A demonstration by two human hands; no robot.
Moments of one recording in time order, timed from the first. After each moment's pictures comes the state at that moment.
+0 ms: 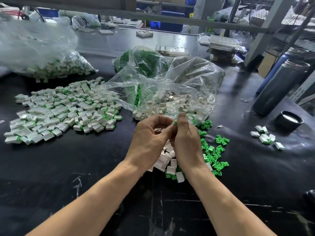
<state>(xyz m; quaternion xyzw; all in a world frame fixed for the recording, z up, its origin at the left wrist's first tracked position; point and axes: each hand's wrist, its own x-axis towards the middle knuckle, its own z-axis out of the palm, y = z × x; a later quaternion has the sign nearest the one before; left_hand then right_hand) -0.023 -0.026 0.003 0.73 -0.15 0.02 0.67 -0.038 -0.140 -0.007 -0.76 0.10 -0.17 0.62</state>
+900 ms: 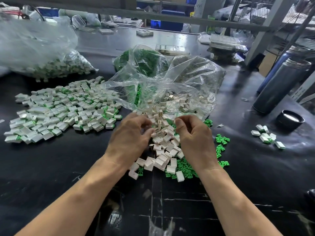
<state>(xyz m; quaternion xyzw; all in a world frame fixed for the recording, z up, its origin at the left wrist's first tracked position) -0.006 0.013 -0.002 0.91 -0.13 0.10 0.37 -0.042 -0.166 -0.004 -0.85 0.08 -0.20 0.48</state>
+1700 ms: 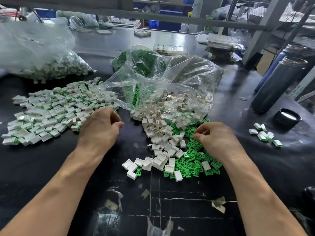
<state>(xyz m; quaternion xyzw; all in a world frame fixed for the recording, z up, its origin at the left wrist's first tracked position) 0.023 0.063 0.006 0.95 0.00 0.12 0.29 -0.042 -0.230 0.012 -0.93 0.20 -0.04 0.31</state>
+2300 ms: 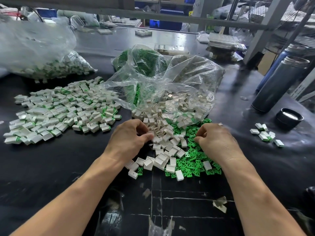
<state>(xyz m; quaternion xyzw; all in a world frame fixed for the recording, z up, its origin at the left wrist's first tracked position) 0.004 0.018 -0.010 0.92 -0.07 0.02 0.39 -0.042 -0.221 0.014 -0.96 0.20 0.00 0.20</state>
